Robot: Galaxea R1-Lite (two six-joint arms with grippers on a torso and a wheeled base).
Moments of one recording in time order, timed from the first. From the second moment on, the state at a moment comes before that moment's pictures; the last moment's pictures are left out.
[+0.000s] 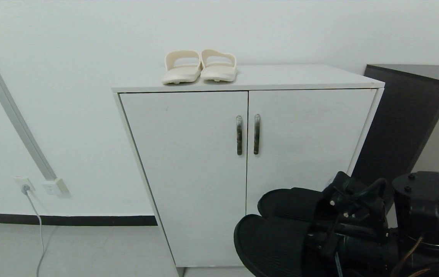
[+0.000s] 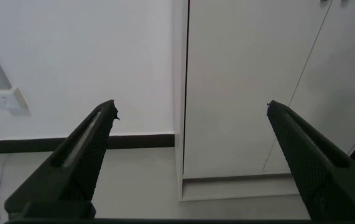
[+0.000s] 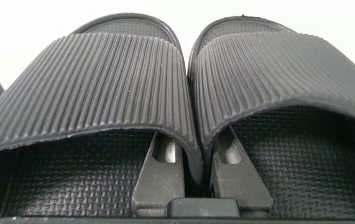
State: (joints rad) left arm 0.00 0.00 0.00 0.00 0.00 0.00; right arm 0.80 1.50 -0.52 -0.59 0.08 -0.01
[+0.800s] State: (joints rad) left arm 0.00 0.00 0.00 0.00 0.00 0.02; right arm 0.80 1.50 -0.51 -0.59 0.08 -0.02
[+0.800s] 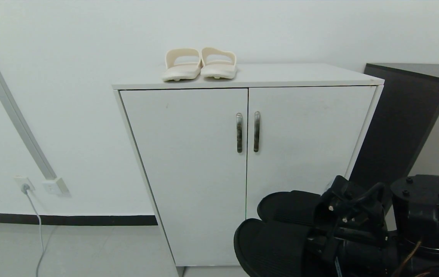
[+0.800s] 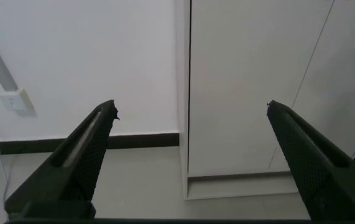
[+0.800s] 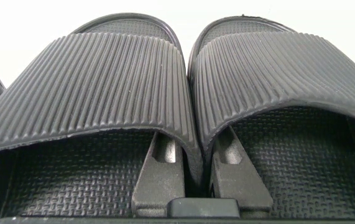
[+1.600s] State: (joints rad) left arm -0.01 0.47 -0.26 -0.09 -0.33 0.00; right arm 0.80 1.49 -0.48 -0.64 0.09 -0.05
